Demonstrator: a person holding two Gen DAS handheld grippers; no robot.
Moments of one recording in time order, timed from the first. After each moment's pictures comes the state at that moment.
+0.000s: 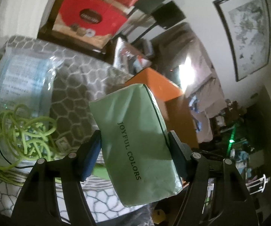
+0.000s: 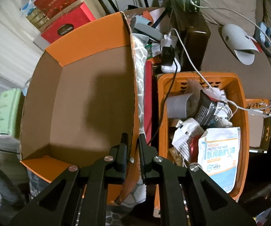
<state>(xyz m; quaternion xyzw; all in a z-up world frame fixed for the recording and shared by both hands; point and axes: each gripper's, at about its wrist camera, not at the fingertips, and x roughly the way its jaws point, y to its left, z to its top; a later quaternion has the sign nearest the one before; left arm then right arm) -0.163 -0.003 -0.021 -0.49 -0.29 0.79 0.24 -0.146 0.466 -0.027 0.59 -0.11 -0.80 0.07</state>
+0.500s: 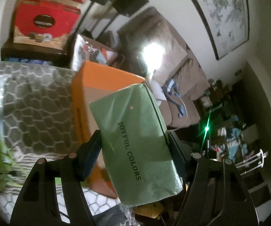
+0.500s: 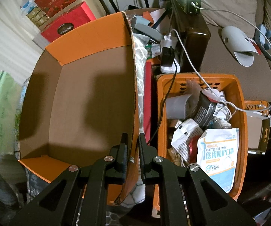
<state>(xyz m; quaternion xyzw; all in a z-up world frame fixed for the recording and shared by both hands) -0.169 0.102 0.020 -0.49 -0.24 0.77 0.33 -0.145 0.465 -0.028 0.59 -0.10 -0.80 0.07</state>
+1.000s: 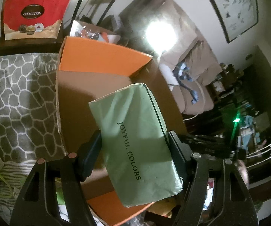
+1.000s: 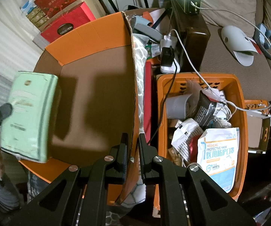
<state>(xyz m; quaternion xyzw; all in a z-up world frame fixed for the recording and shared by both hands) -0.176 0.171 -0.023 -0.53 -0.17 0.77 0.31 -0.145 0.464 -0.027 0.59 -0.10 -0.80 0.07</state>
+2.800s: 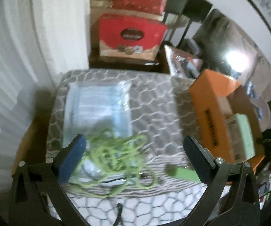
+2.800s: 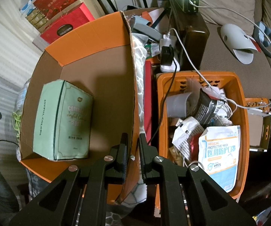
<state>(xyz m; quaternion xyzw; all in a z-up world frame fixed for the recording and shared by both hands) -0.148 -0.050 -0.014 -0.51 -0.08 0.86 0.06 -0.142 0.465 -0.026 0.59 -0.11 -0.80 0.07</state>
